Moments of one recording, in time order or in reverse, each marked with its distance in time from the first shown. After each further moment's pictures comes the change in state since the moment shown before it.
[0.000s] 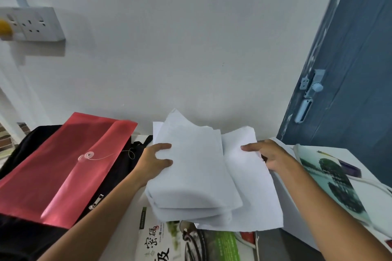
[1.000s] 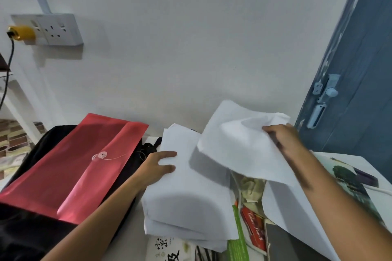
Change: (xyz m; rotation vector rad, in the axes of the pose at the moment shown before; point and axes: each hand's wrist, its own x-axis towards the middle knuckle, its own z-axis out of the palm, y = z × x) left_hand -0.001 -0.018 -0.025 0.018 -0.142 -0.036; right_hand -0.027 -0.050 0.013 0.296 0.254 -0.274
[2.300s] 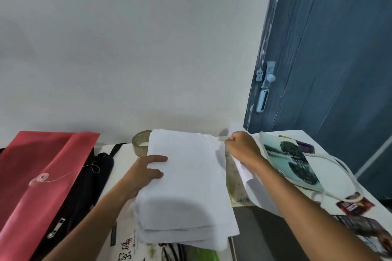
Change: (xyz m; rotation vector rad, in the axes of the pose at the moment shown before) left_hand 0.002 0.038 0.068 -0.199 -0.194 -0.141; right_hand -0.020 0.048 -0.033 -0.968 0.093 -0.203
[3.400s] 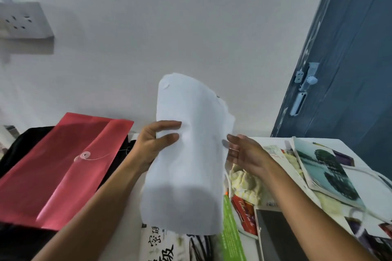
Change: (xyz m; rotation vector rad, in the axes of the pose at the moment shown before) left_hand -0.045 0.055 -0.033 -0.206 0.087 0.552; right_hand -0.010 -0.036 0.041 1.264 -0.606 0.259
